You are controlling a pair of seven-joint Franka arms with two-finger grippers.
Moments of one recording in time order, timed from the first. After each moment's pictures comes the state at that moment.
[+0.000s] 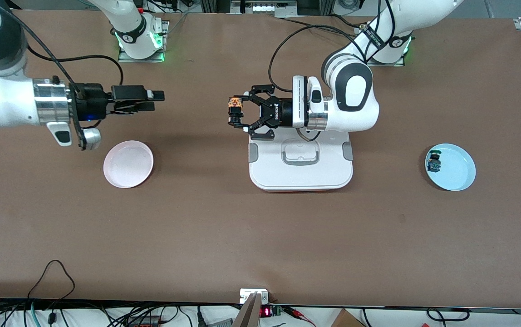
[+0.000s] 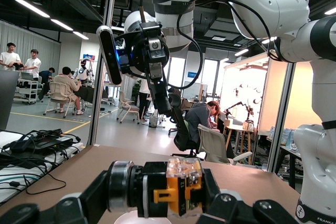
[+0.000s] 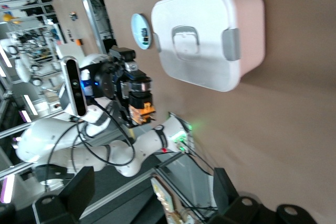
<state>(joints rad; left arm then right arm) 0.08 0.48 -0.77 -1.85 -1.83 2.24 2.28 0.16 0.19 -0.03 -1.67 1.07 1.53 0.01</state>
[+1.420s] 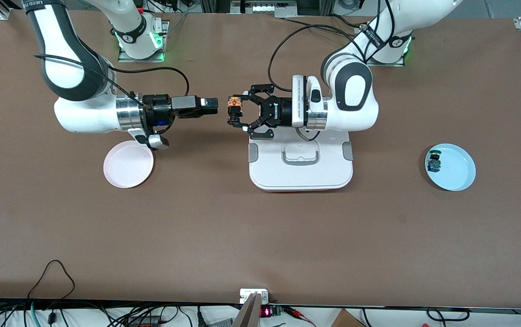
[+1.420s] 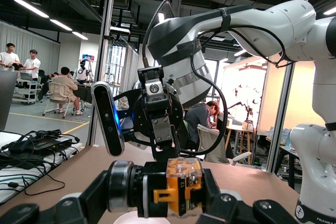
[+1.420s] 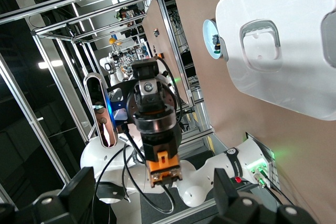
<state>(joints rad) 0.07 0.48 -0.77 -1.85 -1.83 2.24 2.28 0.33 0.19 -0.03 -1.99 1.54 1.77 -0.27</state>
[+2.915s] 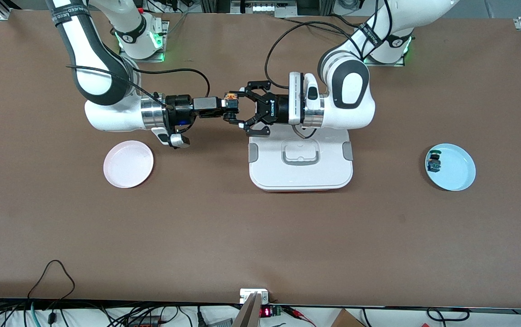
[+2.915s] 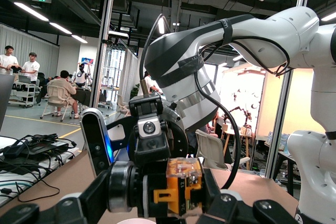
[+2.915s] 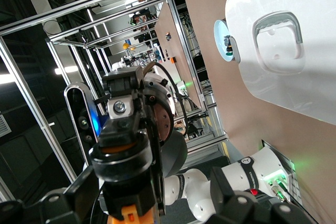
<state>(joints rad) 0.06 0.48 -0.78 -1.84 -1.85 2.24 2.28 0.42 0.23 -0.03 -2.01 1.68 1.84 -0.33</state>
